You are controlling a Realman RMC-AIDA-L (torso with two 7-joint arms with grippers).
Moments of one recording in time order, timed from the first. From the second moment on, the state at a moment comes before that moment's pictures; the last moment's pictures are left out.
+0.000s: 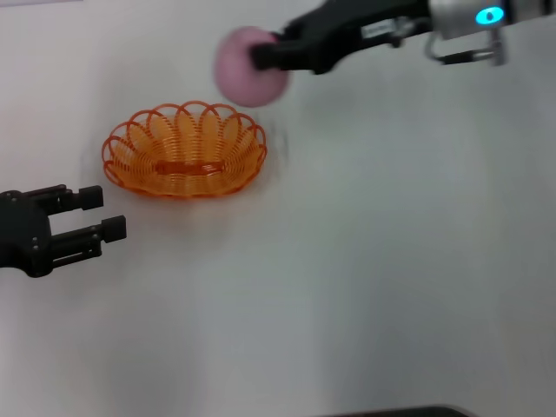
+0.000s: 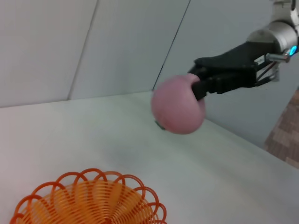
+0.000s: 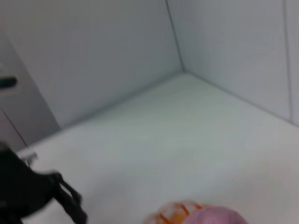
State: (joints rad) left arm -0.33 -2.16 0.47 0.97 2.17 1.85 -1.52; right arm 0.78 2.09 -0.96 -0.83 -2.00 -1.43 1.87
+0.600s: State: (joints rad) left arm -0.34 -2.16 0.48 0.95 2.17 1.85 -1.52; right arm 0.89 2.11 -1.11 -0.42 -1.69 -1.14 1.56
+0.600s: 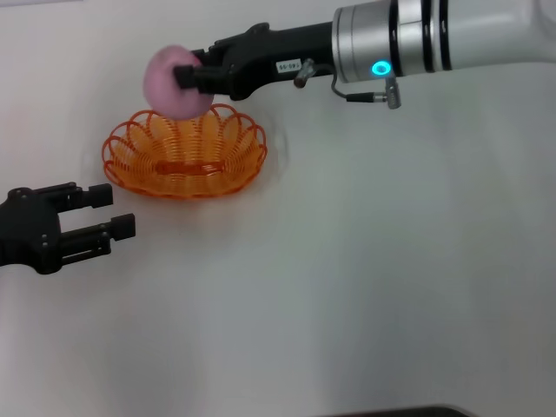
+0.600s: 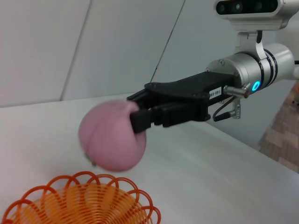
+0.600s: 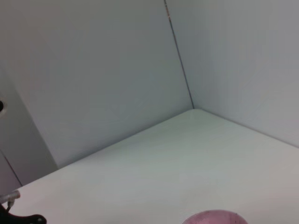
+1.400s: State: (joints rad) left arm -0.35 -2.16 0.49 0.93 2.17 1.84 -1.52; right arm 0.80 2.09 -1.19 -0.51 -1.57 -1.21 1.57
